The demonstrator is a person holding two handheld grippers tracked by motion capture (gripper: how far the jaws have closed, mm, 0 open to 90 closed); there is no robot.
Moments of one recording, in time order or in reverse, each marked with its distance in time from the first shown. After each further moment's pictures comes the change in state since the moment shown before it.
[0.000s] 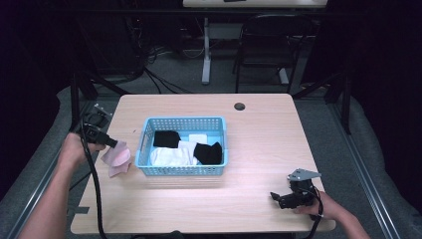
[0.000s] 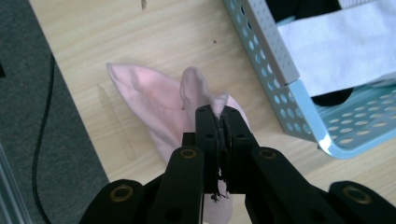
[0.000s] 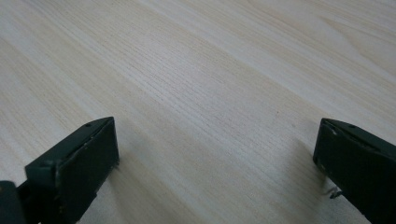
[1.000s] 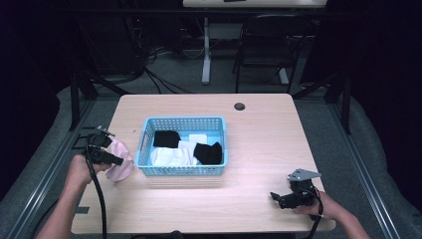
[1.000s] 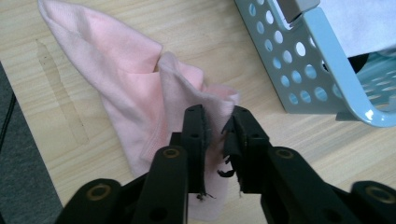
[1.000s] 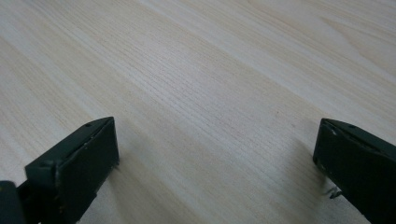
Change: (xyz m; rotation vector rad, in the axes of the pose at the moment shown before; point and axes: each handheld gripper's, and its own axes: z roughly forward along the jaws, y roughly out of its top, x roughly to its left) left arm -0.010 -0.044 0.037 -0.037 -0.046 -0.035; right arm 0.000 0.000 0.000 -0.002 -0.001 0.000
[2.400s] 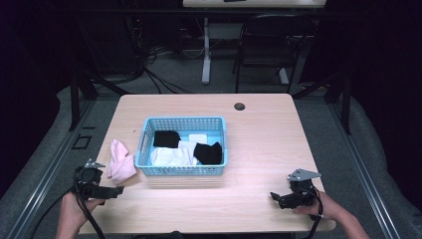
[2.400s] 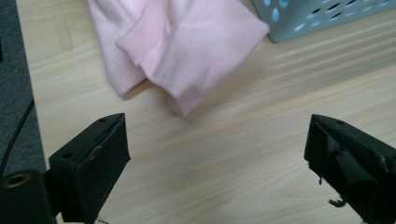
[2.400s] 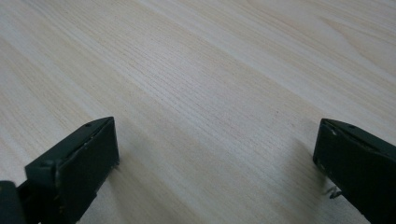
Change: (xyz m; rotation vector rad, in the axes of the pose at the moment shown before) left arm -0.041 -0.096 -0.003 -0.162 0.115 -0.045; right arm 0.000 0.000 0.000 0.001 -0.002 -0.001
